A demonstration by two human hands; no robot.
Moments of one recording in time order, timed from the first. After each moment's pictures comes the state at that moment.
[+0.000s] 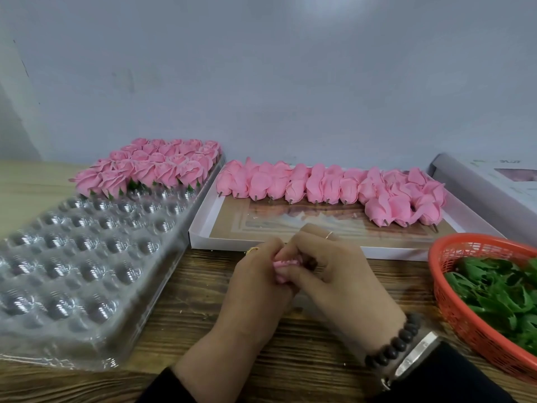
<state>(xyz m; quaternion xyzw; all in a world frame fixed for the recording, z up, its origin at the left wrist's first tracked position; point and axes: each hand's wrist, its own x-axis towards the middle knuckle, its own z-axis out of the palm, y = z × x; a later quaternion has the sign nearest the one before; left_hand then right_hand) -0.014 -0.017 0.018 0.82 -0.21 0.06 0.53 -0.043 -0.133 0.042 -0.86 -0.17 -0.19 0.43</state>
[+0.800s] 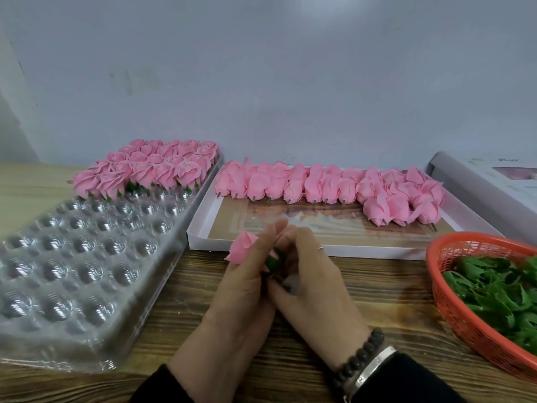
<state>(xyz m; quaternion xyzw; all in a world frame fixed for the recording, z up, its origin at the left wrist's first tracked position) -0.017 -0.021 0.032 0.37 0.00 -0.18 0.91 -0.040 -0.112 0.016 -0.86 -0.10 -0.23 0.44</state>
